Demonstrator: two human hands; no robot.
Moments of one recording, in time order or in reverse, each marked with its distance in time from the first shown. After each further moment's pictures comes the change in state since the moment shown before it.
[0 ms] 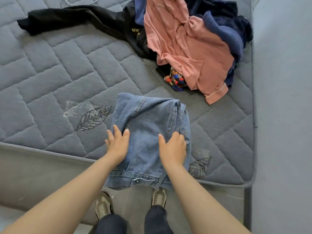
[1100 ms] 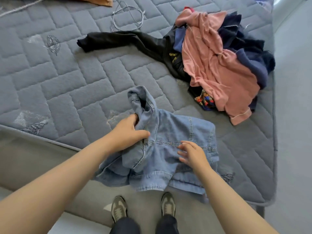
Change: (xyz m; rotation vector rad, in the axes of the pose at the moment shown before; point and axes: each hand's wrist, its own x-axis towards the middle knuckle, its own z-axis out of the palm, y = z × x) left_hand -0.041 0.006 -0.192 -0.033 -0.097 0.454; right_hand -0.024 -0.065 -0.001 0.704 -0.412 0.244
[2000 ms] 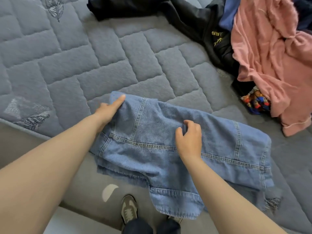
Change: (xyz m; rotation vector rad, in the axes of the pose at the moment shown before) left_hand 0.139 -0.211 -0.079 -0.377 0.234 -0.657; right_hand 0.093 -0.004 0.165 -0.696 0.309 -0.460
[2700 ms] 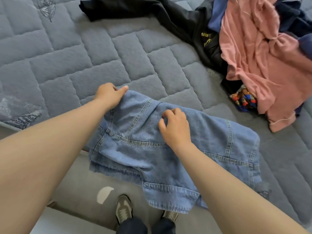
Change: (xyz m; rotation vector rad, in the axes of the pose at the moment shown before) left_hand -0.008 0.053 0.016 0.493 0.245 0.437; right_hand 0.007 -0.030 -0.014 -0.307 -0.095 -0.343
